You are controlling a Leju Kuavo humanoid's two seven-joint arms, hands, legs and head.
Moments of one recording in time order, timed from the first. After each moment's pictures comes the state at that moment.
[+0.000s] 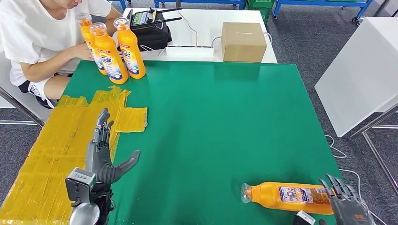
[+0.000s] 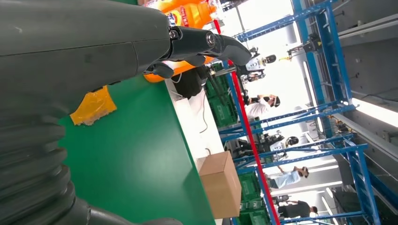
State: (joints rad) left arm 0.07 -0.08 -0.24 -1.71 -0.21 0.22 -0.47; right arm 0.57 -0.41 -0.09 -1.82 1.07 -0.03 0.16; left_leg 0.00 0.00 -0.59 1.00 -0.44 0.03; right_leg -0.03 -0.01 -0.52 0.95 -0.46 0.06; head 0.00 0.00
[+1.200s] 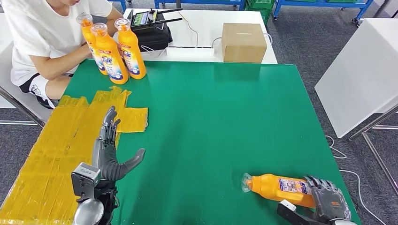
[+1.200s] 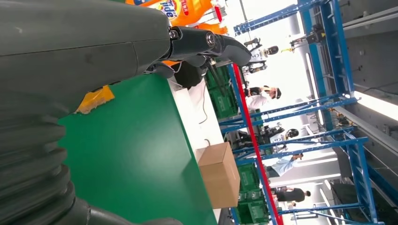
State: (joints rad) left arm 0.04 -0.09 -0.26 -1.68 -0.19 0.21 -0.45; right arm 0.38 -0.45 0.12 -1.61 1.05 0.01 0.30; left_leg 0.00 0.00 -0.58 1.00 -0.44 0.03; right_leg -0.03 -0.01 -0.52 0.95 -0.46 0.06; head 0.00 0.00
